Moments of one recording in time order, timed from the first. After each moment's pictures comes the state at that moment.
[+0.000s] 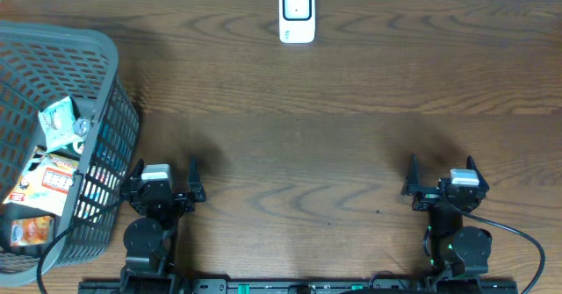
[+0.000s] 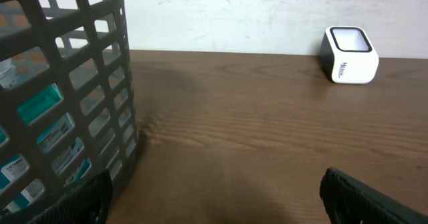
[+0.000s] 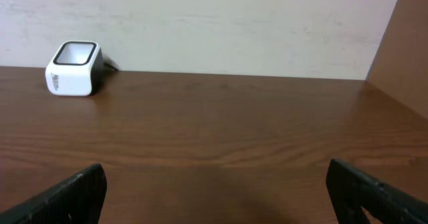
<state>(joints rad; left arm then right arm) -0.09 0.07 0.03 -0.13 -0.14 -0.04 0.05 0.01 0.01 -0.06 0.13 -0.06</state>
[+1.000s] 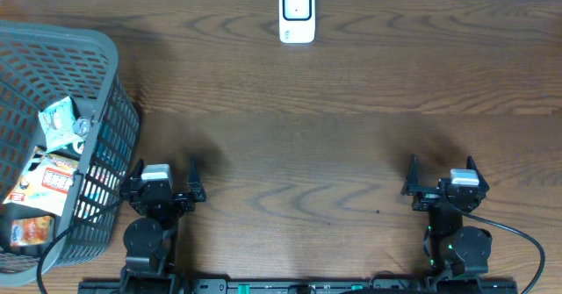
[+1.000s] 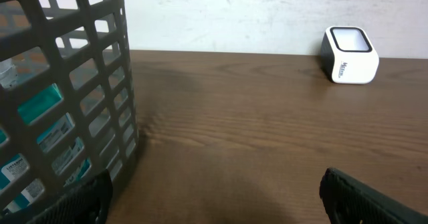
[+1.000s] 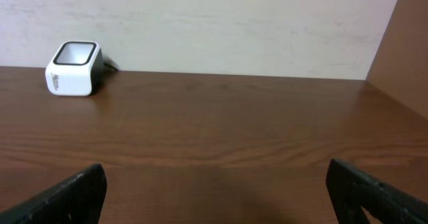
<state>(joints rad) -0.09 0.07 0.03 -0.13 -0.14 -0.04 0.05 0.01 0.01 -0.06 0.13 -0.06</state>
